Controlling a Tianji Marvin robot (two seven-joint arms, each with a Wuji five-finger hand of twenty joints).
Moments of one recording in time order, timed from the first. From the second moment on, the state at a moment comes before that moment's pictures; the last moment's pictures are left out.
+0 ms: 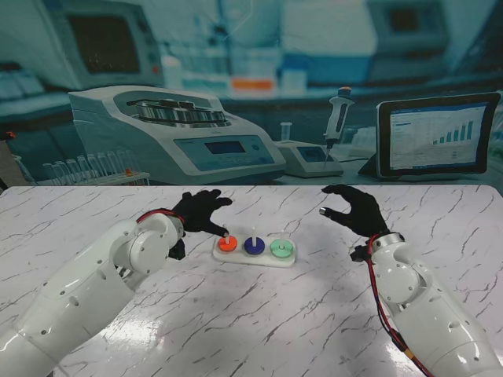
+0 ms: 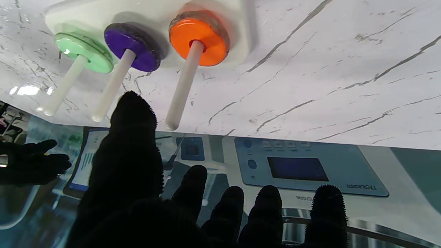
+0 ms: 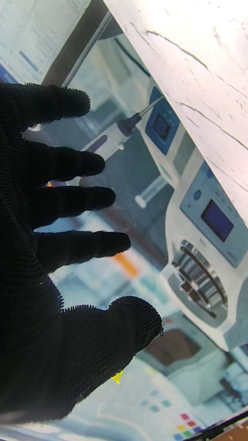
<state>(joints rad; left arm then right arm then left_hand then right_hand) 1.14 -1.06 -0.91 -1.41 0.70 0.04 -0.25 -1.33 -1.16 1.24 -1.15 -0.49 -0.31 -0.27 0.98 -0.29 0.02 -0.03 0.34 0.26 0.10 0.34 0.21 0.32 0.05 0.26 0.14 0.30 0.10 0.33 -0.11 0.52 0.49 0.49 0.50 -0.41 0.52 -0.04 0.56 -0.07 0.22 0.50 0.53 0.07 0.23 0.23 0.37 0.06 0.20 0.33 0.05 0.32 0.38 0.72</state>
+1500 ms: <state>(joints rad) 0.91 -1.10 -0.56 -1.23 0.68 0.04 -0.22 -1.32 -1.16 1.23 -1.14 -0.48 -0.31 -0.26 0.83 -0.25 -0.01 -0.03 0.39 0.23 0.12 0.46 0.22 0.31 0.04 0.26 0.13 0.30 0.09 0.33 -0.11 0.52 0.47 0.49 0.50 -0.41 0.52 -0.04 0.56 -0.07 0.22 0.50 0.53 0.07 0.23 0.23 0.37 0.06 0.20 0.33 0.05 0.32 0.38 0.72</state>
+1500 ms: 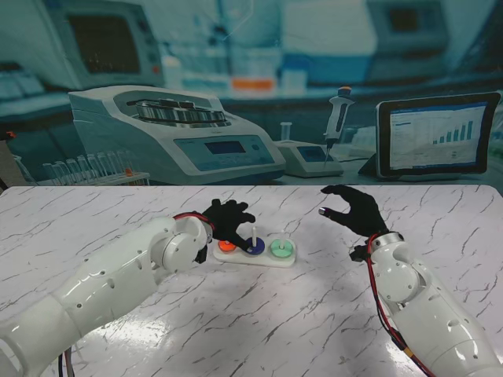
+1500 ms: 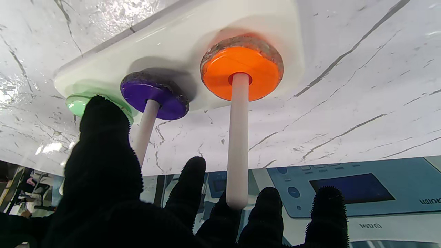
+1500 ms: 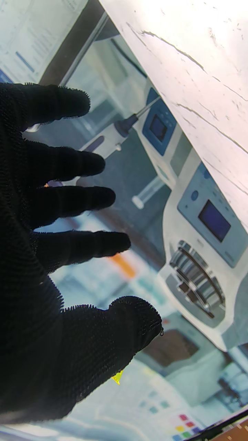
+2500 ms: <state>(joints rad) 0.77 -1.11 -0.38 -1.17 0.75 0.00 -0.21 -1.32 -1.16 1.23 -1.14 -0.48 -0.31 -0.27 0.82 -0.25 -0.01 -0.03 0.38 0.23 0.11 0.46 0.10 0.32 -0.01 0.10 0.06 0.30 0.07 0.32 -0.12 0.52 0.38 0.49 0.50 -0.41 0.52 -0.04 0.56 -0.07 0.22 0.50 0.53 0.07 0.23 0.23 0.37 0.06 0.20 0.33 0.05 0.32 0.38 0.72</state>
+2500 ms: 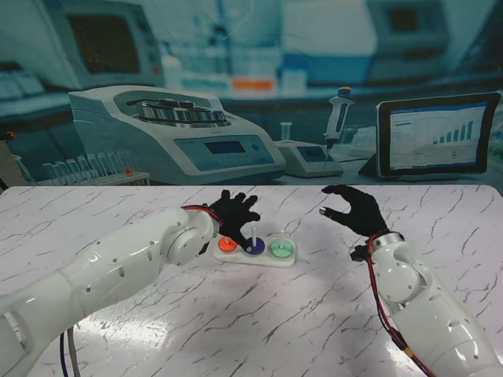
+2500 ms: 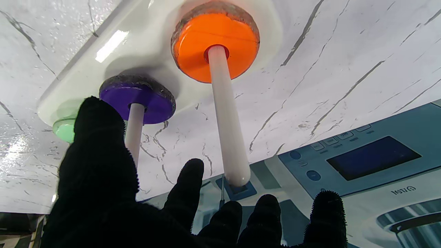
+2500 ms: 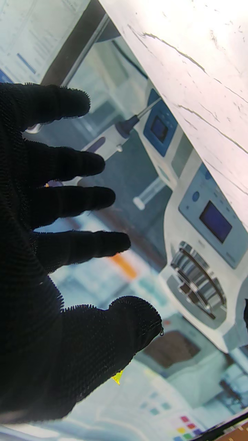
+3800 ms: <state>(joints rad) 0.73 -1.14 -0.29 -1.07 0.69 -0.05 -0.22 -1.32 -1.16 1.23 -1.14 -0.48 -0.30 -0.27 0.89 -0.32 -0.01 -0.03 0.33 0.06 0.11 0.48 0.09 0.31 -0.01 0.02 0.05 0.30 0.04 0.29 -0.12 0.52 0.33 0.49 0.50 -0.41 0.52 -0.04 0.56 -0.07 0.22 0.50 0.53 0.07 0.23 0.23 0.37 0.06 0.20 0.34 0.05 0.32 0.38 0.72</state>
